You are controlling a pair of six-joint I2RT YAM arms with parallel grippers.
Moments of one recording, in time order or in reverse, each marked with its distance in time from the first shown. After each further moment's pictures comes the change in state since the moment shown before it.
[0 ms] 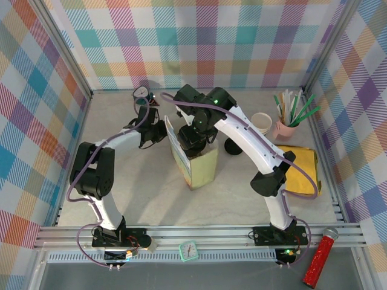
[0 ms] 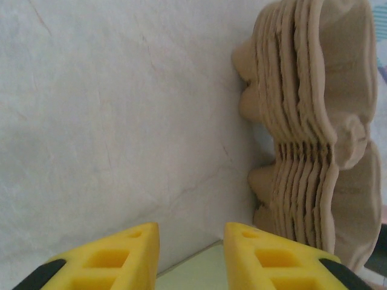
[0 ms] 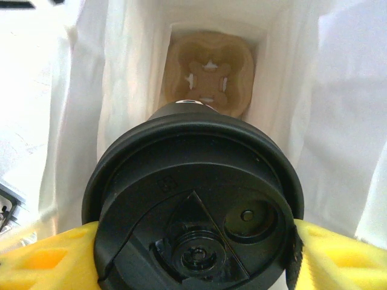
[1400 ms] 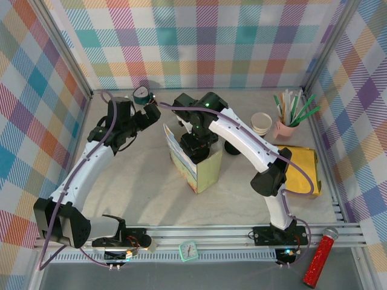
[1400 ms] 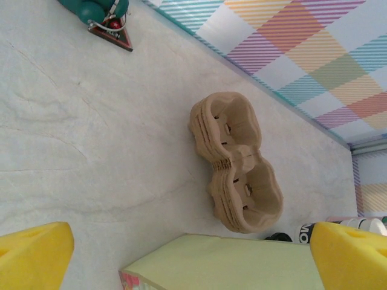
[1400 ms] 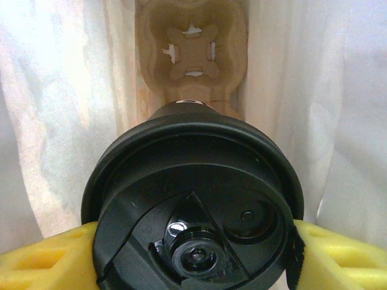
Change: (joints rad) left arm 0.045 -0.499 0.067 -0.362 -0.173 0.120; right arm -0.006 0.000 -0.152 0.000 -0.031 0.011
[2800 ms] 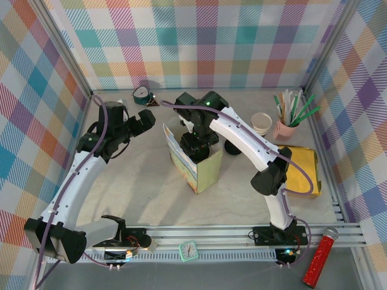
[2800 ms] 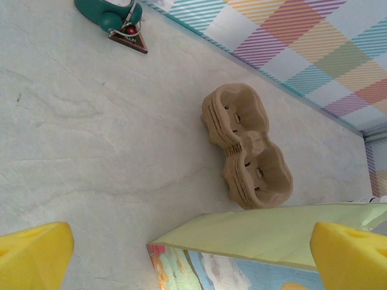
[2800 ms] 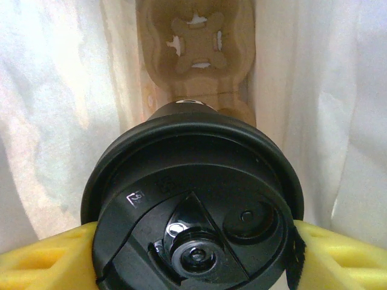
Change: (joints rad) left arm 0.000 -0.124 0.004 -0.140 -0.033 0.071; right arm -0.019 0.002 -0.020 0.000 -0.049 0.041
